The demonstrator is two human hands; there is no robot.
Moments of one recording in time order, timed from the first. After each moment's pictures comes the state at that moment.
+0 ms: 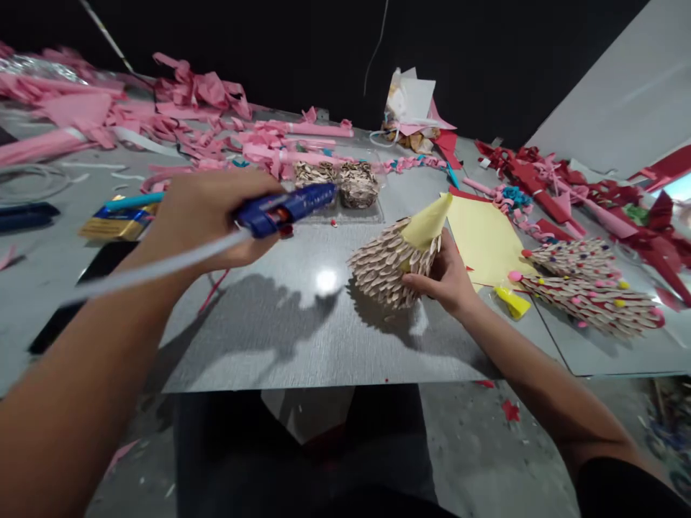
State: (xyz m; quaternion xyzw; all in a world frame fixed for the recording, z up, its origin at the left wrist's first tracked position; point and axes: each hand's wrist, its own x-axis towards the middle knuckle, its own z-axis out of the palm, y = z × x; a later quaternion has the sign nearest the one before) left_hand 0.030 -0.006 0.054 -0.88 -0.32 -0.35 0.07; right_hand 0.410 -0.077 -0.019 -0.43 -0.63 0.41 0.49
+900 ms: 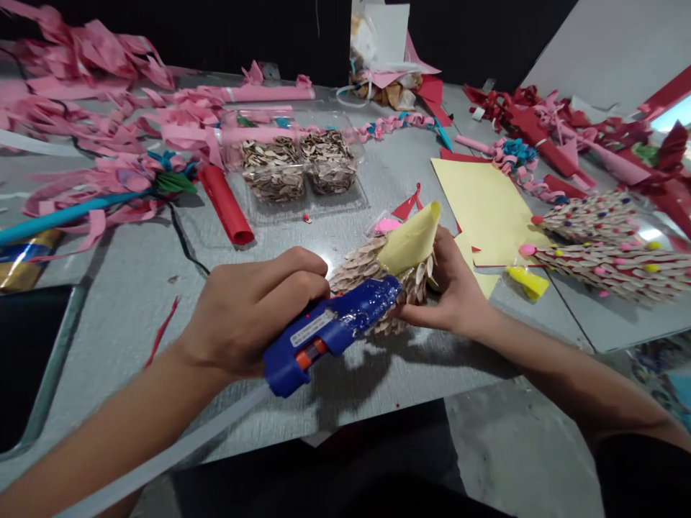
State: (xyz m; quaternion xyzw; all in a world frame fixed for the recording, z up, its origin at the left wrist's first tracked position) left_hand 0.090 -0.042 0.007 -0.92 -0.17 -0.37 0.00; right_hand 0.406 -0.103 -0.030 -0.42 -0.70 0.34 0.47
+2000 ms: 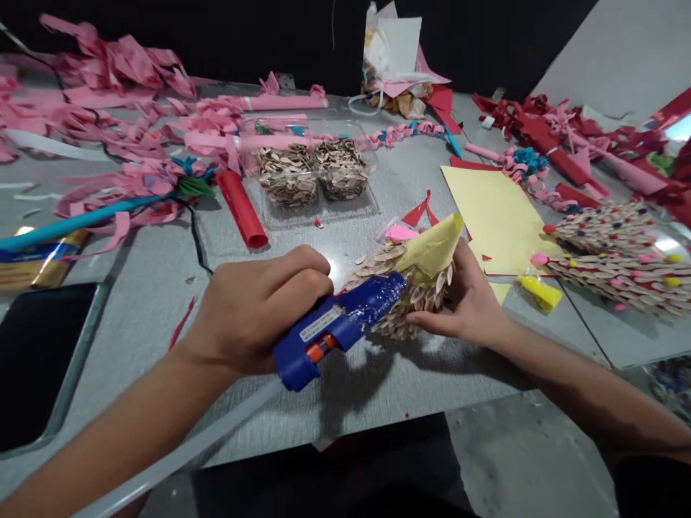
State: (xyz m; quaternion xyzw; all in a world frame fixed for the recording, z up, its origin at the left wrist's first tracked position) left_hand 0.082 -0.037 0.011 -0.92 -0.17 -0.36 0.01; right_hand 0.409 -0.103 -0.023 -0.44 -0.68 0.36 0.46
